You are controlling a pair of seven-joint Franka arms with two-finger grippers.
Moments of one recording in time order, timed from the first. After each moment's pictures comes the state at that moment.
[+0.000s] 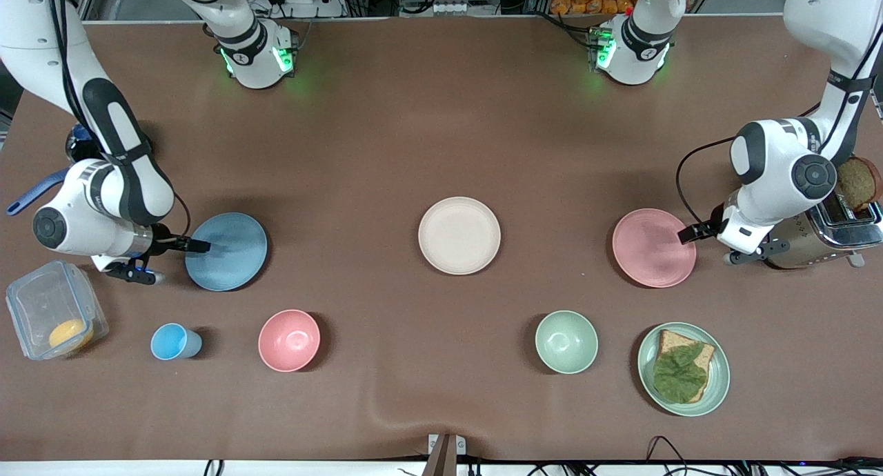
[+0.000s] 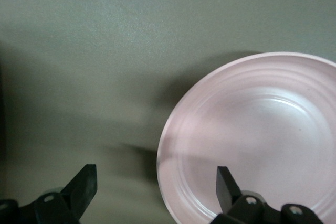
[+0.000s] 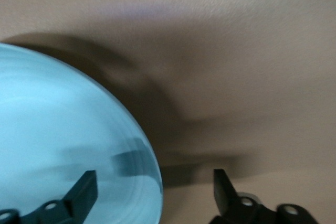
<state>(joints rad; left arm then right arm) 0.22 0.34 -0.11 -2.22 0.10 2.53 -0.21 -0.19 0.54 -0.02 -1.99 0.11 2.28 -0.06</state>
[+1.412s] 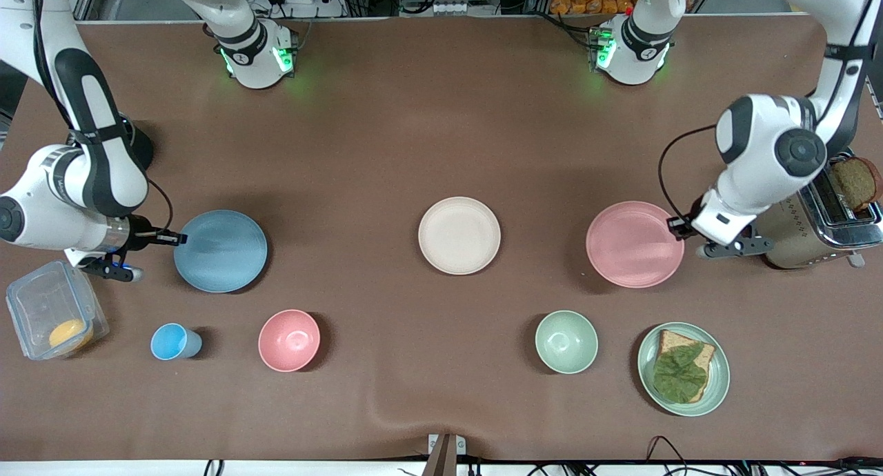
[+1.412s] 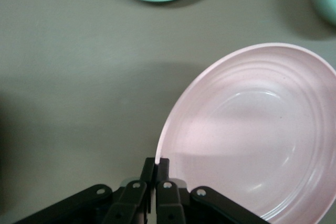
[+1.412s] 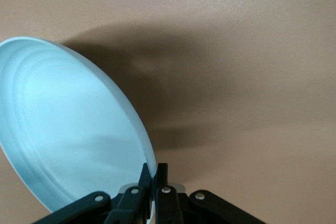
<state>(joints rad) 0.23 0.13 -0.35 -2.17 0.08 2.34 -0.24 -0.19 0.41 -0.02 -1.95 0.13 2.11 -0.07</state>
